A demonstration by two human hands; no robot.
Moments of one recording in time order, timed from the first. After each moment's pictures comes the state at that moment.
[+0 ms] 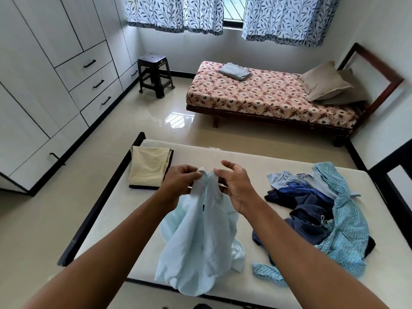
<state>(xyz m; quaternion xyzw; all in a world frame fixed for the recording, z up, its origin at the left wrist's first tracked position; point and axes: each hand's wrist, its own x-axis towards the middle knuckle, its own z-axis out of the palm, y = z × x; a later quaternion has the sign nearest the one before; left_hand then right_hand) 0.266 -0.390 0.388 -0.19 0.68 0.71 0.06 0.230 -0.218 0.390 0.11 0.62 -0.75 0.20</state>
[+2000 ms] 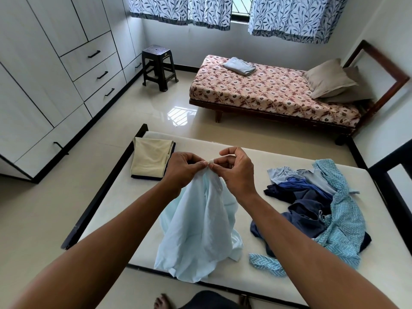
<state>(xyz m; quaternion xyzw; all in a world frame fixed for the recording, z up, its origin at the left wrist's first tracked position) 0.283 -0.380 0.404 -0.13 0.78 0.61 -0.04 0.249 -0.210 0.385 -0.09 0.79 -0.60 -0.04</state>
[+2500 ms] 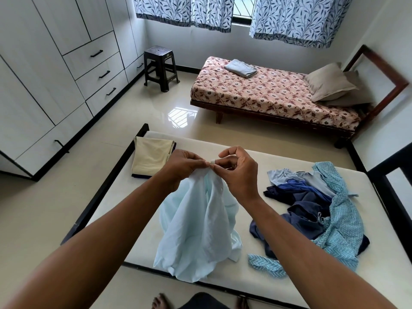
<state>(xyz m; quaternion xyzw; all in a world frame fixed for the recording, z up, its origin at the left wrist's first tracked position) 0.281 -0.392 0.417 -0.15 0.74 0.65 0.05 0.265 -0.209 0.399 -0.14 0.79 -0.60 -0.08</state>
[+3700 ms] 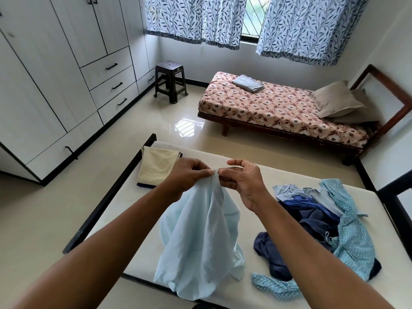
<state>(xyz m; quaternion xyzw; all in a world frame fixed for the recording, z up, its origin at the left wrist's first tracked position) 0.281 -0.403 0.419 -0.10 0.75 0.65 0.01 0.242 -0.216 0.426 0.02 0.63 -0.76 0.18</state>
